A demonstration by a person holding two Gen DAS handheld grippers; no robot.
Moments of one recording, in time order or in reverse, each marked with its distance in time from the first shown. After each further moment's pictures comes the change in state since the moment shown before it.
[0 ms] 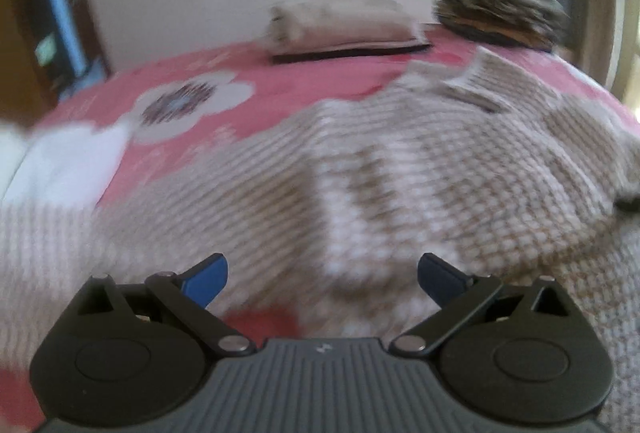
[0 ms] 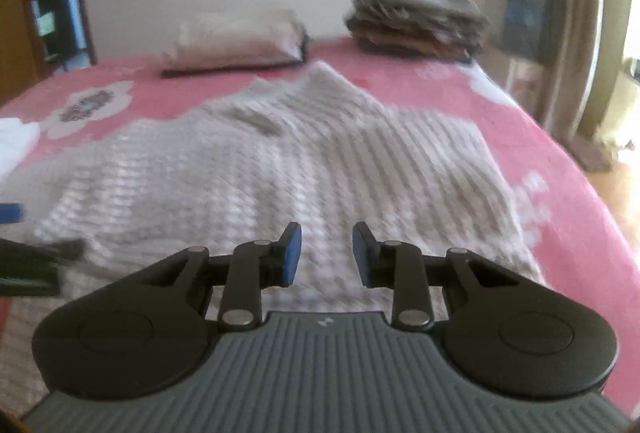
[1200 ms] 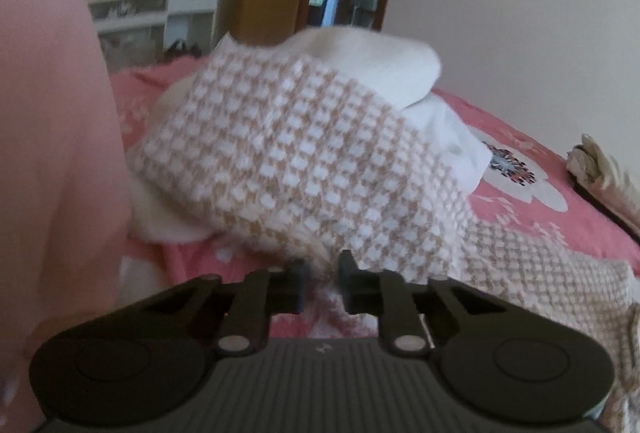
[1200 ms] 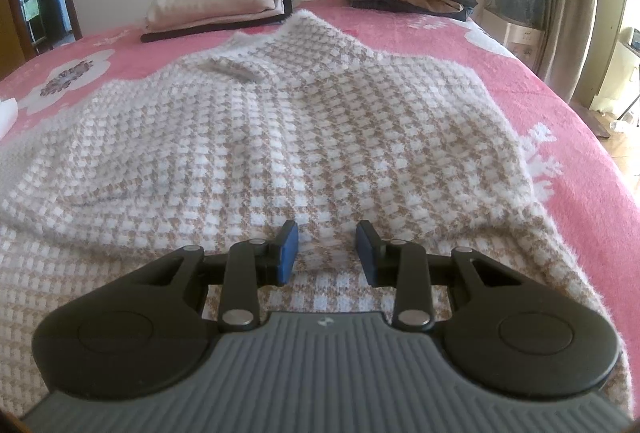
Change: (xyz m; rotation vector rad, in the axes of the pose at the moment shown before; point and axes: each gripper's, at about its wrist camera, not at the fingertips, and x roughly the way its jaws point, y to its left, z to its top) left arm -0.046 0.197 -0.081 -0.661 -0.172 0.421; right arm 0.019 -0.003 -0.015 -0.010 0.053 -0.018
